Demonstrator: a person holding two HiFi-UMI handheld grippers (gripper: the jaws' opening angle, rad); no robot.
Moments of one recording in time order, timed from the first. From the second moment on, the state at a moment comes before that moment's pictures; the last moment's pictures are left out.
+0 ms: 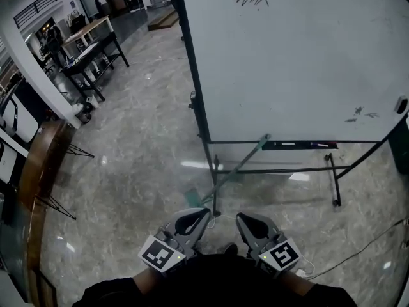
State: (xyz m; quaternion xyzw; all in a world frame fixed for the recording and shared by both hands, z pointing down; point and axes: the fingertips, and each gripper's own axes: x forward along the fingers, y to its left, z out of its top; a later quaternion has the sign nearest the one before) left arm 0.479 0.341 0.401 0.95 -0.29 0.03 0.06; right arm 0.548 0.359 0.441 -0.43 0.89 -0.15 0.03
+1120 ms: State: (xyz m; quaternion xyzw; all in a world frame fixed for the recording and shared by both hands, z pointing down) left arm 0.543 0.209 0.488 0.98 -0.15 0.09 0.06; right arm 0.583 0.291 0.450 -0.58 0.80 -0.15 0.00
